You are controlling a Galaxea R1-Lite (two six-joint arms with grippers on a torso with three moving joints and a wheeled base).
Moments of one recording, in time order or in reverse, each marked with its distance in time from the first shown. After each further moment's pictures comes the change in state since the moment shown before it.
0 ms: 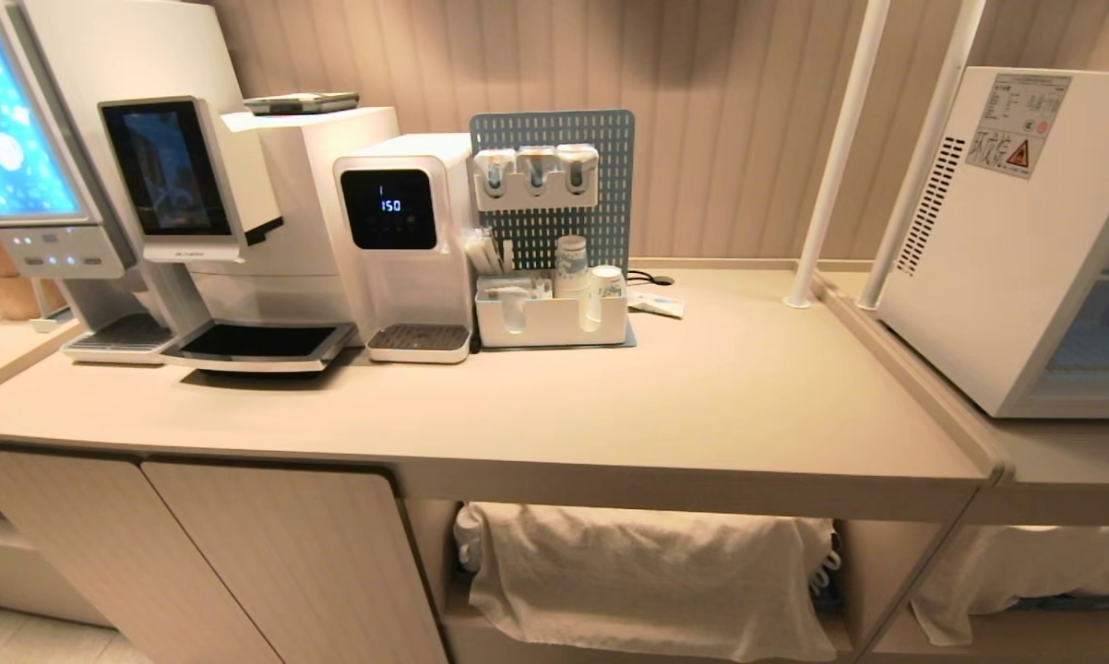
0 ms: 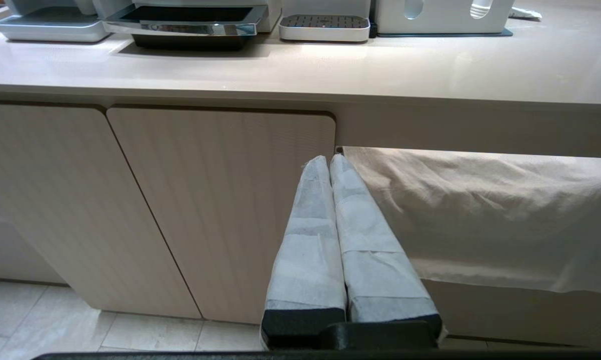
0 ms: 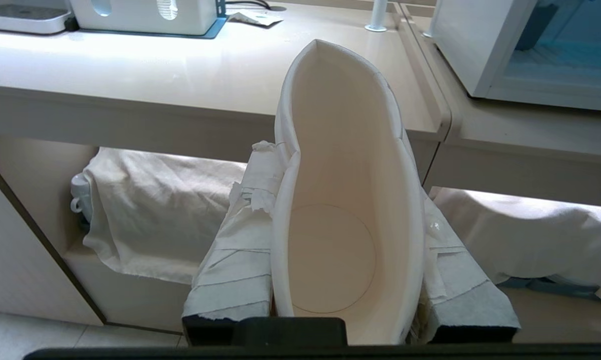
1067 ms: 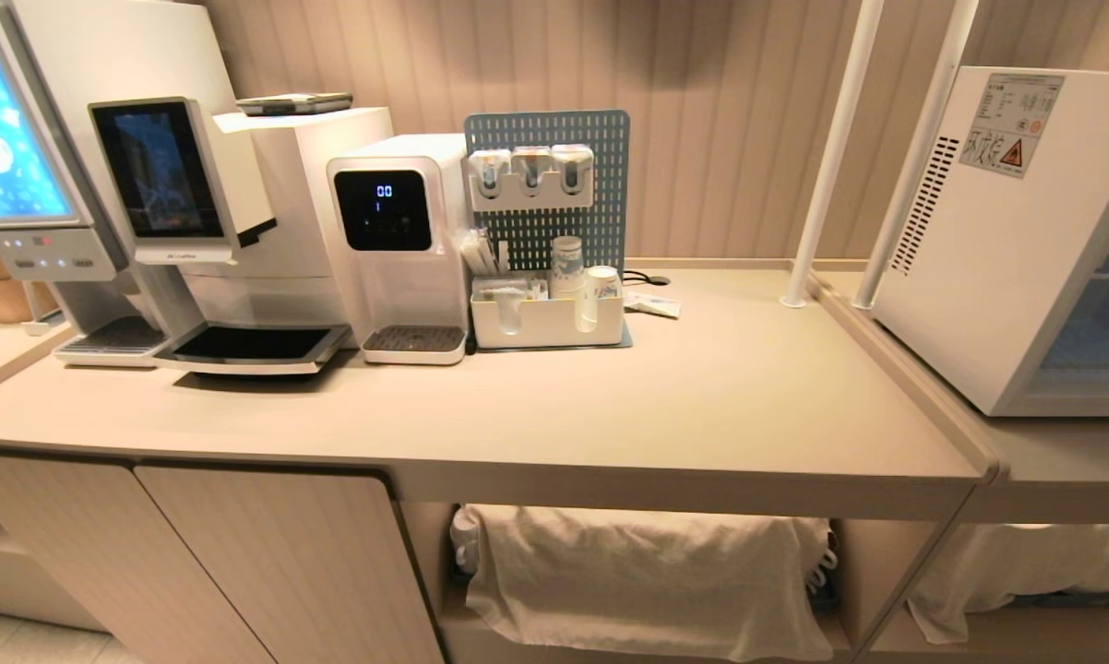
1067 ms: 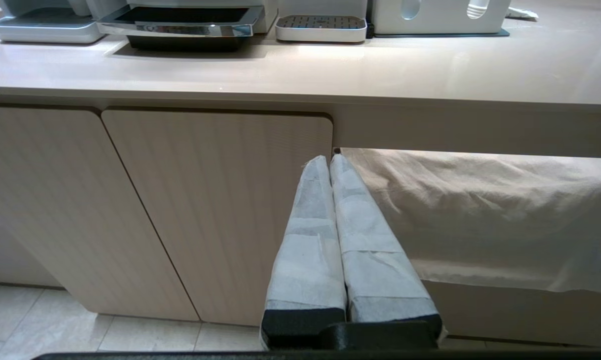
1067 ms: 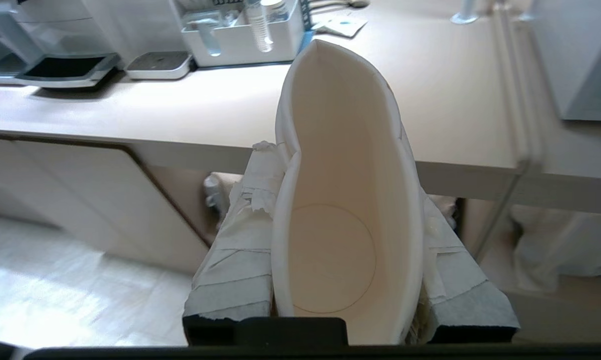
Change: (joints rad) left arm 0.000 0.000 0.000 0.000 0.000 0.000; right arm 0.011 0.560 -0.842 0.445 0.177 0.206
